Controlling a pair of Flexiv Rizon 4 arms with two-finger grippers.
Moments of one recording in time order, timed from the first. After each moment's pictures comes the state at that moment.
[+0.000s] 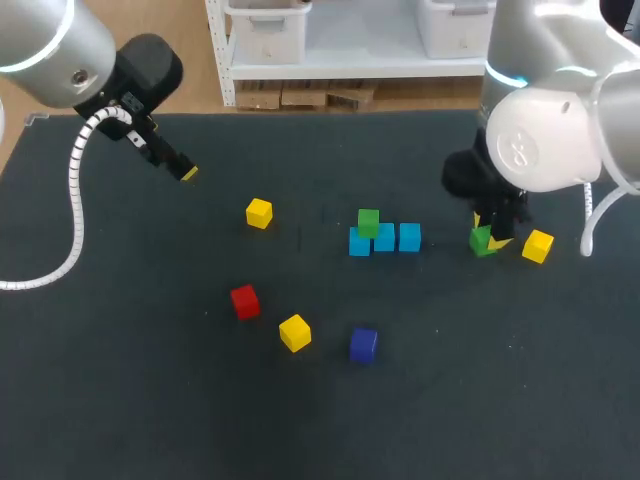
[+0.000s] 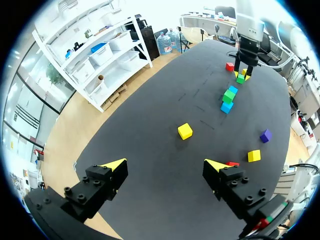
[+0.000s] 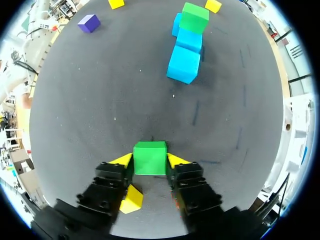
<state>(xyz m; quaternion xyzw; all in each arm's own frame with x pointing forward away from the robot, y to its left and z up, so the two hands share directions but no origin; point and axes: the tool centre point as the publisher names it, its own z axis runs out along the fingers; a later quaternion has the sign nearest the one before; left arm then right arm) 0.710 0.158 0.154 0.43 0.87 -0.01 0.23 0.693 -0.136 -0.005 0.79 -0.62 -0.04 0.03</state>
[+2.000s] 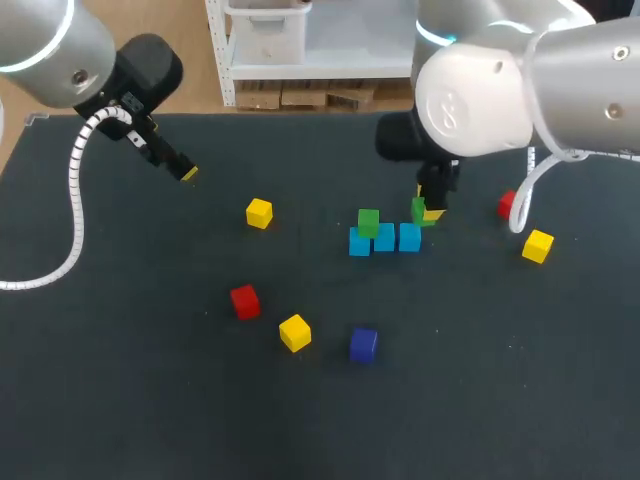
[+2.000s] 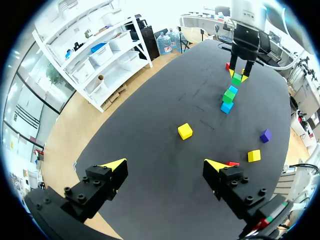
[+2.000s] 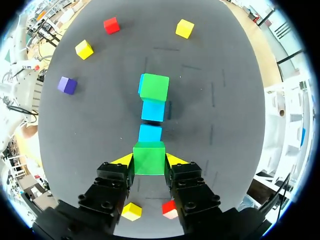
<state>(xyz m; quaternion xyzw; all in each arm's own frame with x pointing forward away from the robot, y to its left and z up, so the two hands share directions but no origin) 0.710 0.158 0.154 0.43 0.87 -0.01 0.23 0.707 -0.044 0.046 0.73 -0.68 -0.03 0.01</state>
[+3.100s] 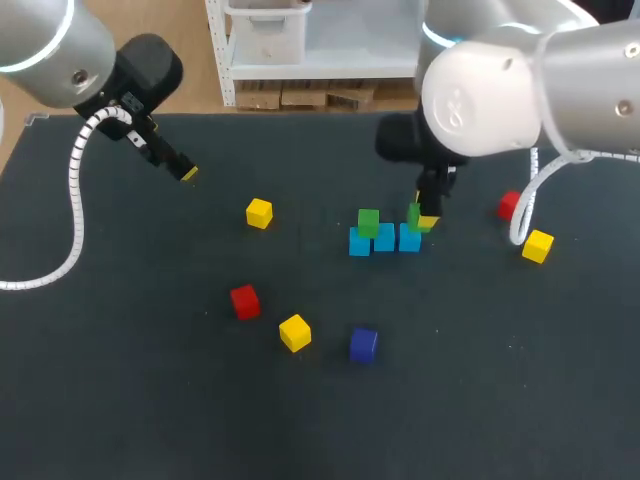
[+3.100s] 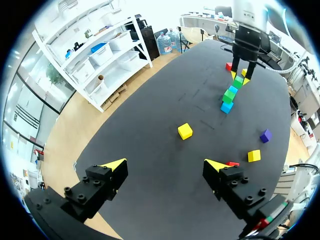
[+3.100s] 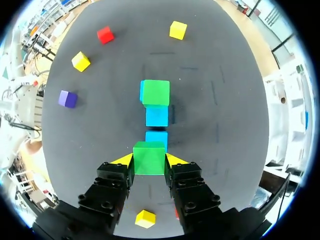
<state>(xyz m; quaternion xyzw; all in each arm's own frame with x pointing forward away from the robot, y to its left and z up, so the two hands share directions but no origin) 0.710 0.158 0.154 0.43 0.87 -0.01 0.23 0.696 -0.038 0.041 0.69 -0.72 -0.07 0.00</state>
